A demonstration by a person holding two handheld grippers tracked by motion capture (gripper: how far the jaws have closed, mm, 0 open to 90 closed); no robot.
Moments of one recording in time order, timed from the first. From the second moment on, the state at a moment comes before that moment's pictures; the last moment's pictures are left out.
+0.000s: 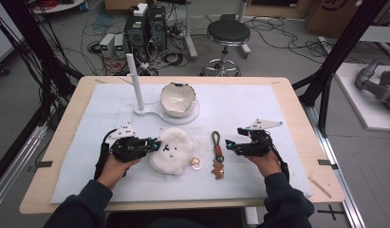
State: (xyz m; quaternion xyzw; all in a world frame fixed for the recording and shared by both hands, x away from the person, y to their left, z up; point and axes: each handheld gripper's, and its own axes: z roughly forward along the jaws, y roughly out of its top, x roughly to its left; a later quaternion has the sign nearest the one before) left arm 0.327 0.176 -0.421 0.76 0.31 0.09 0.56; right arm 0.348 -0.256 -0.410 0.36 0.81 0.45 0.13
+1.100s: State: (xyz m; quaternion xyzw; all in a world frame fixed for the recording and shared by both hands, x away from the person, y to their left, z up) left arm 0.326 0.165 -0.421 0.78 0.28 0.06 0.56; right arm 0.354 -0.168 -0.402 0.17 0.84 0.52 0.03
